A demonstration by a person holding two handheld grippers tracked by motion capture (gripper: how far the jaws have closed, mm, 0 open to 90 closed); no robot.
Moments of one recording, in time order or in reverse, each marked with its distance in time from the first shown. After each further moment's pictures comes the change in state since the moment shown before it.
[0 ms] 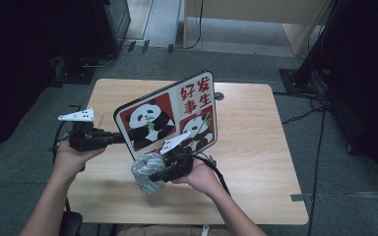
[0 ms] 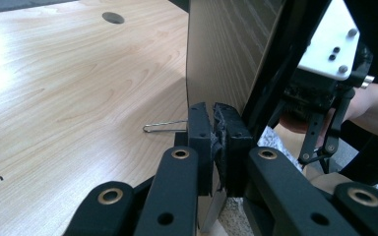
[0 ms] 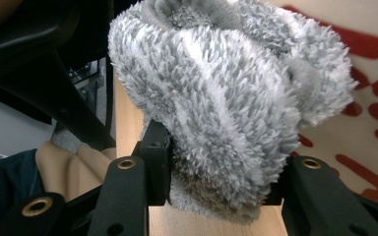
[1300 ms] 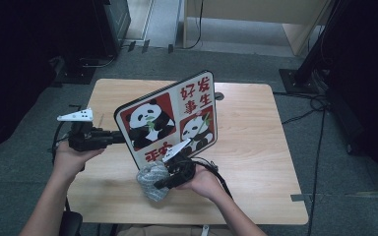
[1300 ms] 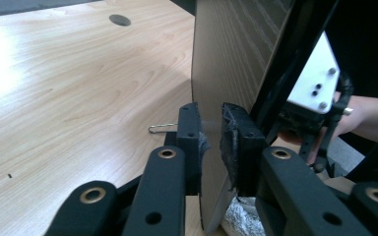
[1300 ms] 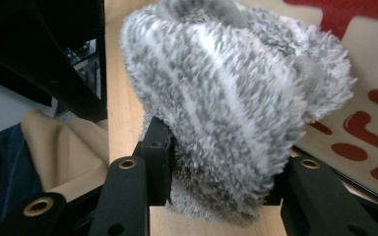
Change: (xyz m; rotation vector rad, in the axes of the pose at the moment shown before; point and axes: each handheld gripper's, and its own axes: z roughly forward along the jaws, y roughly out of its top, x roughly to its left) left arm 0.001 -0.001 -0.002 -0.014 0.031 0.002; right arm -0.004 -0.022 0.010 0.076 0.007 0.014
